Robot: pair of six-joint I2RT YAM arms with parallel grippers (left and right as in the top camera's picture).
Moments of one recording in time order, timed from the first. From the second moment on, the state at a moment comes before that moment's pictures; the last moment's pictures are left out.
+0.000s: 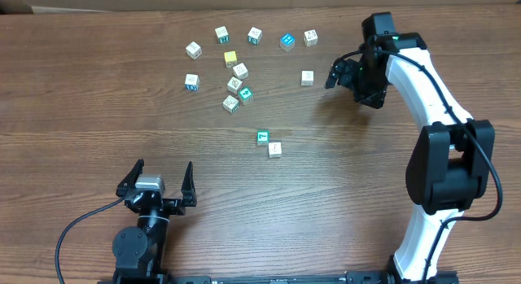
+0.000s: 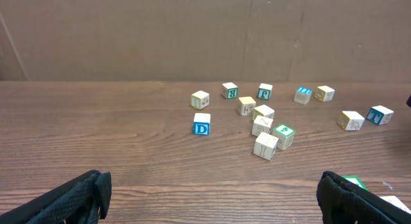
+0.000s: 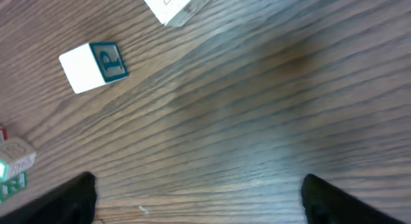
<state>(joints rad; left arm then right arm) -0.05 0.01 0.01 -0.08 0.02 -0.05 0.10 2.10 1.75 -1.01 -0.19 0.49</state>
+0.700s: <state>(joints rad) -0.05 0.01 0.01 -0.08 0.02 -0.05 0.11 2.10 1.75 -0.98 -0.18 0.49</state>
